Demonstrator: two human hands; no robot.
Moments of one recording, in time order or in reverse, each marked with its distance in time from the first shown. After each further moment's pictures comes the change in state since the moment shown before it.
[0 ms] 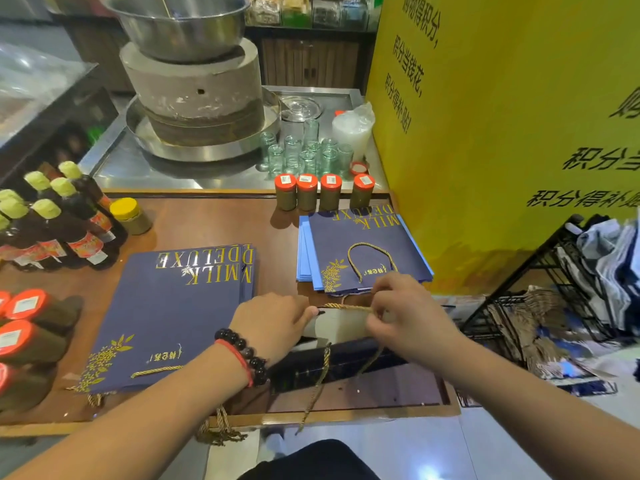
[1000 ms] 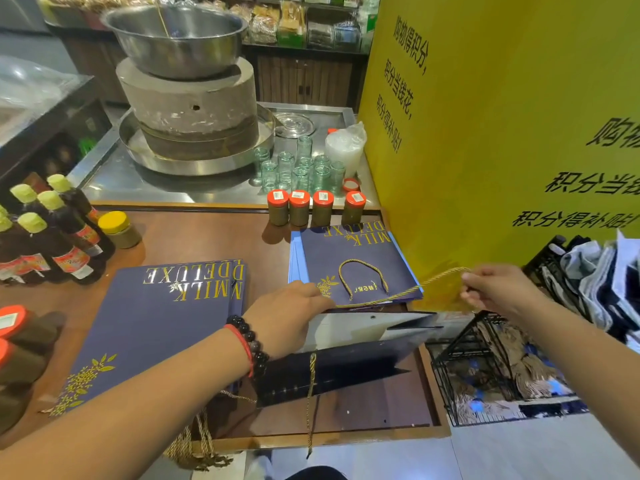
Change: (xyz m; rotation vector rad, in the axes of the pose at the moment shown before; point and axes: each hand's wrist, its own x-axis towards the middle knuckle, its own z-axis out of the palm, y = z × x) left_hand 0.037 0.007 -0.013 -0.013 0.088 0.410; right_hand 0.016 0.143 -0.093 0.707 0.053 0.899
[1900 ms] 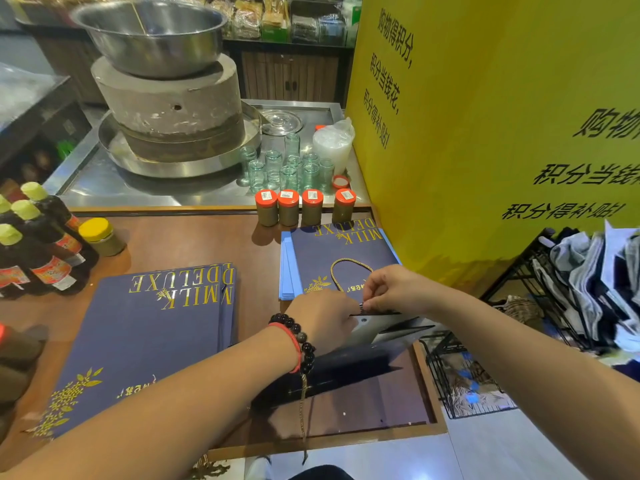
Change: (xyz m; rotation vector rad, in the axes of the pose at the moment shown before) left_hand 0.051 0.043 0.007 -0.050 -0.044 -0.045; right_hand -0.014 -0.041 0.111 -0.515 -0.475 -0.284
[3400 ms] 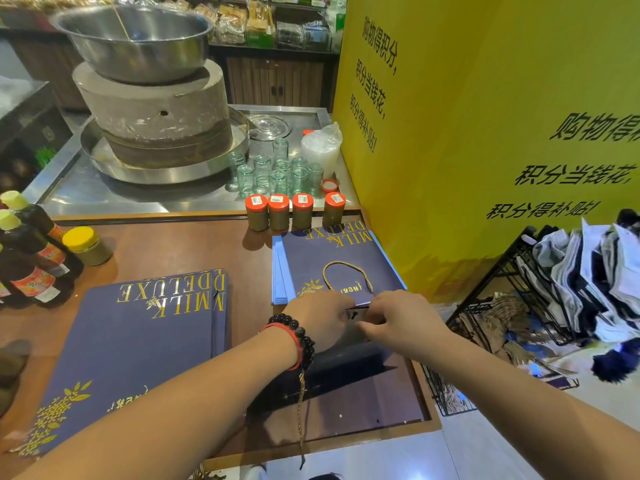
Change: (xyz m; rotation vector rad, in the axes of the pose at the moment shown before) left_hand 0.010 -0.002 0.001 -0.136 -0.066 -0.042; right_hand -0.040 0.005 0.040 -0.641 0.384 -0.089
